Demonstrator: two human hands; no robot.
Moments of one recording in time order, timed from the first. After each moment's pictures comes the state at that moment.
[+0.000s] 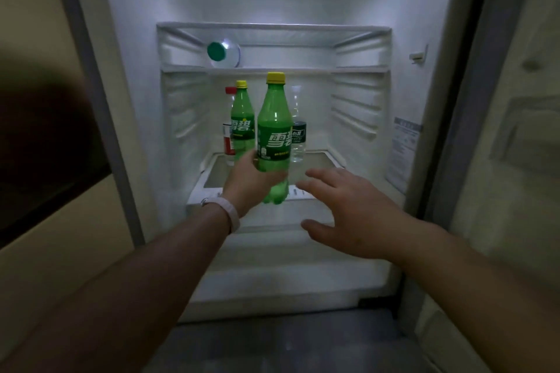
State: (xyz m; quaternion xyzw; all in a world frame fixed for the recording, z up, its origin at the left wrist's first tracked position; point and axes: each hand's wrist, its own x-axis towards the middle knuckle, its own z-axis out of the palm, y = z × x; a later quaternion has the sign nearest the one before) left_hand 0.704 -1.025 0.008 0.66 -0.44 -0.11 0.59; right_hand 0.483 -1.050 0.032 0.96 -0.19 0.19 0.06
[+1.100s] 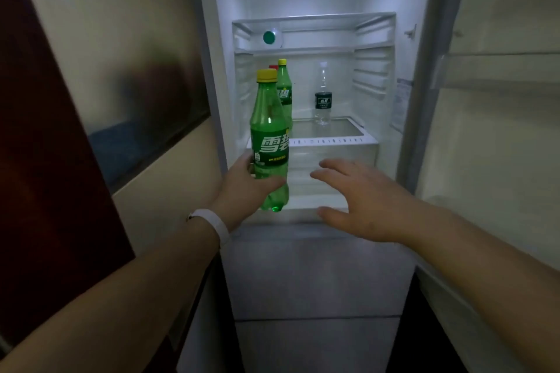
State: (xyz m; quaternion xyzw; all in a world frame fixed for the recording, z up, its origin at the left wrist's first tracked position) left_hand 0.601 -0.764 -0.019 0.67 -0.42 -0.09 0.60; right_hand 0.393 -0.866 0.006 0.97 -0.16 0.17 0.02
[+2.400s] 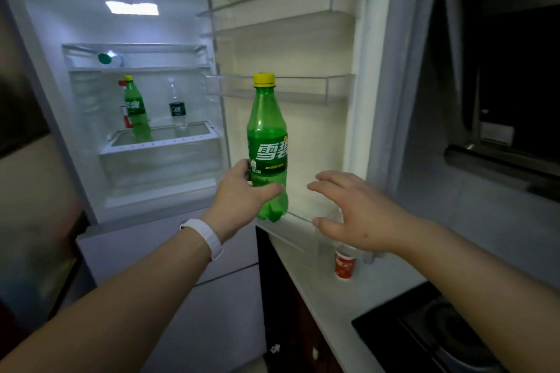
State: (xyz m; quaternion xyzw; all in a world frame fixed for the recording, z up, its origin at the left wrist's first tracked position) left_hand 0.217 -0.727 -0.002 0.59 -0.54 -0.20 0.56; right_hand -0.010 -0.756 0.008 0.92 -0.35 0.17 0.03
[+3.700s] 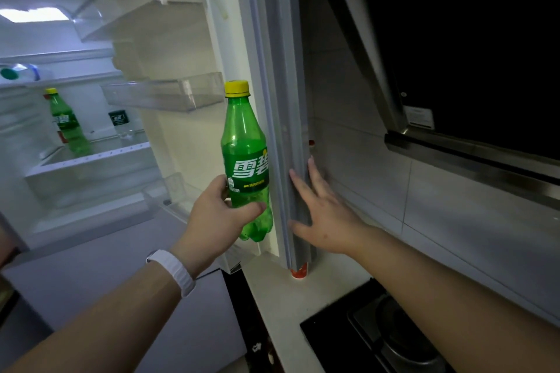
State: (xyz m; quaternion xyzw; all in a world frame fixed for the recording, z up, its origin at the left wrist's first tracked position) left_hand 0.057 -0.775 -0.014 0.61 -0.55 -0.21 0.54; right_hand -0.136 -0.866 -0.054 0.88 -0.42 0.19 -0.11
